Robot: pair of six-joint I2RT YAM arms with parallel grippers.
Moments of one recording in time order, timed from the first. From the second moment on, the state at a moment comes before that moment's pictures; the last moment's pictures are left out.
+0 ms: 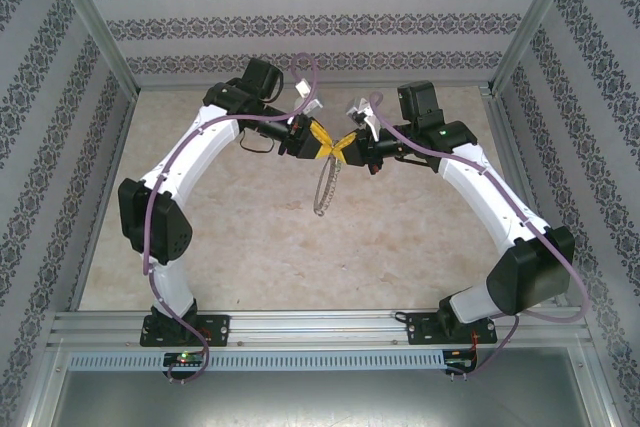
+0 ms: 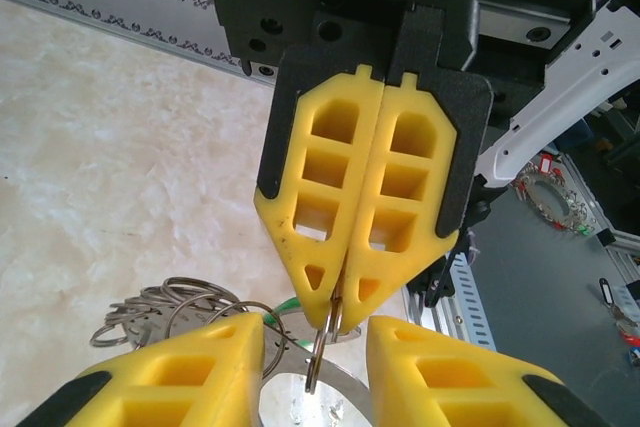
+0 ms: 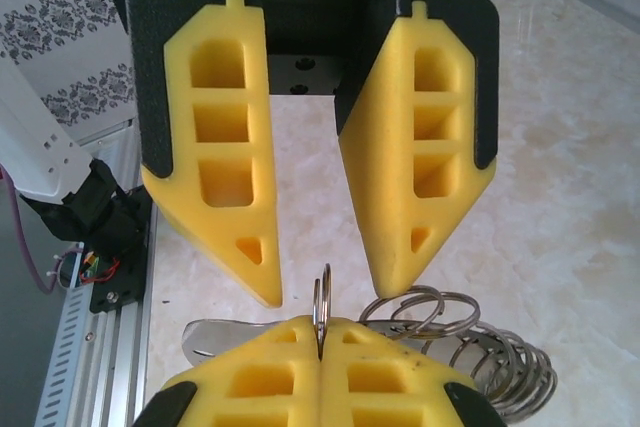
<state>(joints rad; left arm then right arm) -0.39 1.87 1.88 -1.02 1.15 0.55 0.35 1.47 1.37 -0.64 -0.98 -0.34</state>
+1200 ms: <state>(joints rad) -0.40 1.85 1.78 -0.87 1.10 0.50 0.34 1.50 1.37 -0.62 -0.93 -0.30</state>
